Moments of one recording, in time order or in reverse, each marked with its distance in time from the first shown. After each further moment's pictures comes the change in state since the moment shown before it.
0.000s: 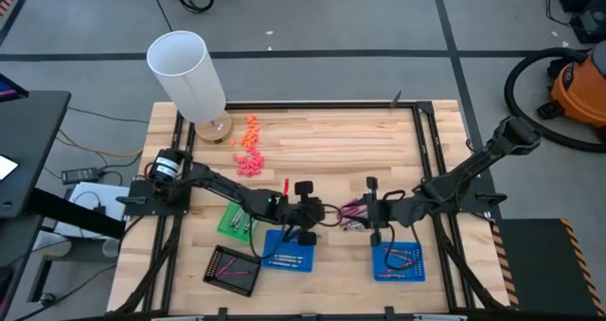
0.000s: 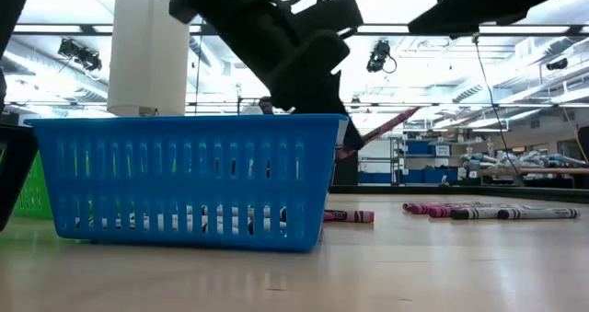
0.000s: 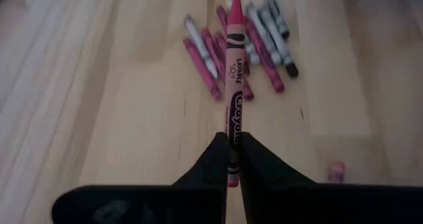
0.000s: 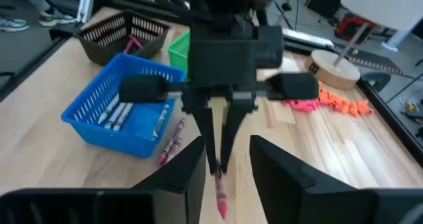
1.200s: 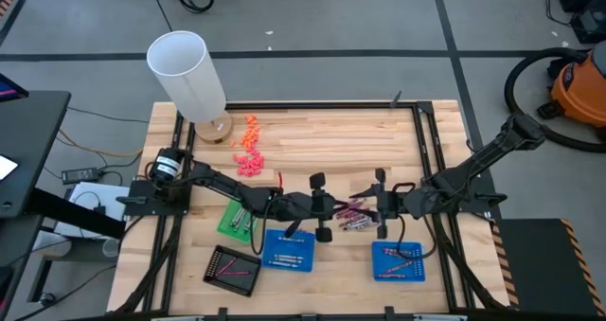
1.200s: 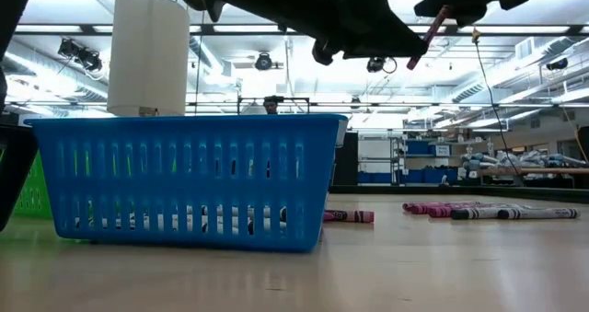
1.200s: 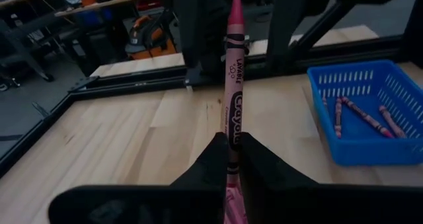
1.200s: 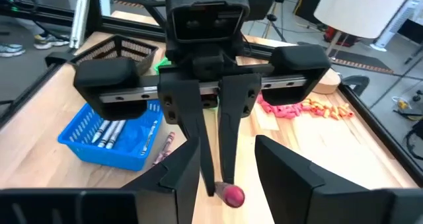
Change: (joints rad) left arm 0.019 0.000 -0.018 0.536 0.000 0.159; right arm -0.002 -0.136 0.000 -0.078 0.028 0.025
